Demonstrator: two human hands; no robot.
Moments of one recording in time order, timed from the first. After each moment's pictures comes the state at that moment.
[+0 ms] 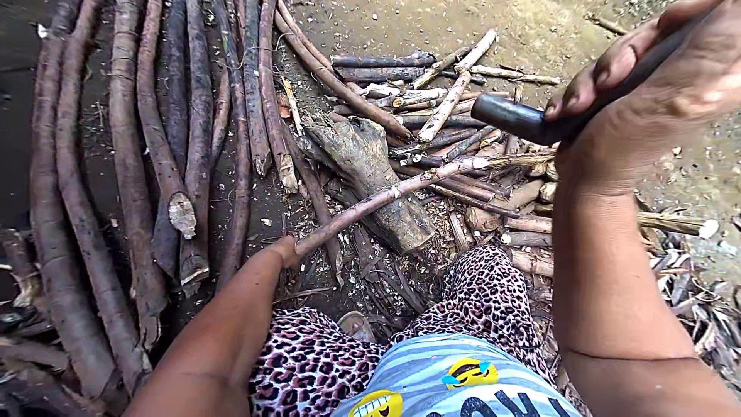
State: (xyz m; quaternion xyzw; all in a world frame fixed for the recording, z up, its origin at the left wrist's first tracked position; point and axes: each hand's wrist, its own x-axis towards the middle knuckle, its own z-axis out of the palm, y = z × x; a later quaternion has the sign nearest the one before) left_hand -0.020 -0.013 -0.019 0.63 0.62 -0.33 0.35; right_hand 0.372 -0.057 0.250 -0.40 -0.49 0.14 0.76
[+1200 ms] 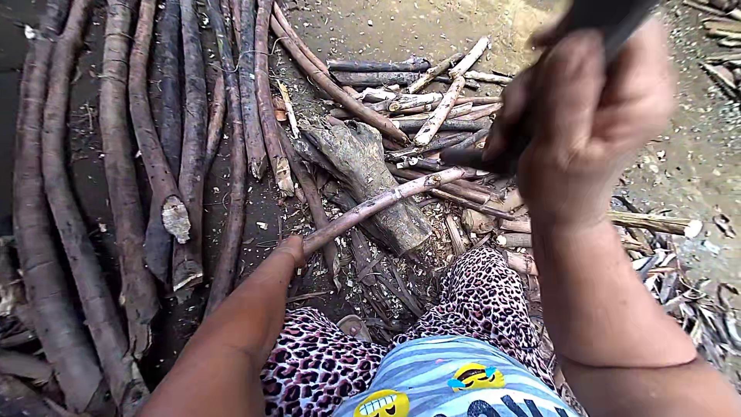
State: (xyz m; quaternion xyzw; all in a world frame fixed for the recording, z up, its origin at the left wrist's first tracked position) left_hand 0.005 -0.011 -0.028 0.63 0.64 -0.30 0.32; right_hand 0.326 -0.077 0.260 -0.43 -0.65 0.10 0.62
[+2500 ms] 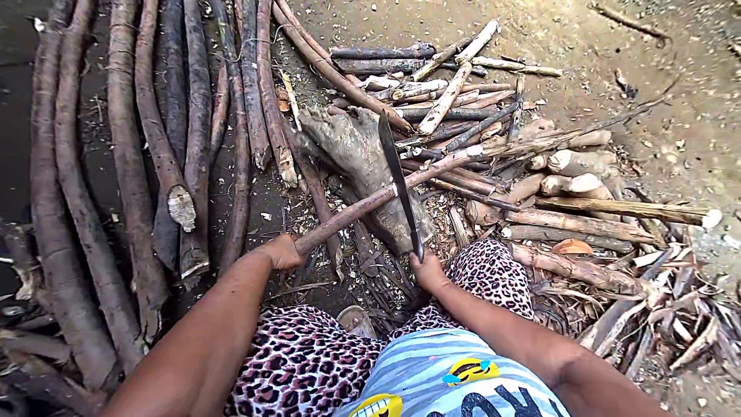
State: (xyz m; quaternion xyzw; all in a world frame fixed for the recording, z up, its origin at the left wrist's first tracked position) left_hand -0.021 -0.030 0.005 0.60 0.64 -0.27 0.40; right_hand 0.300 -0.162 -0.020 -0.75 -0.40 0.51 0.16
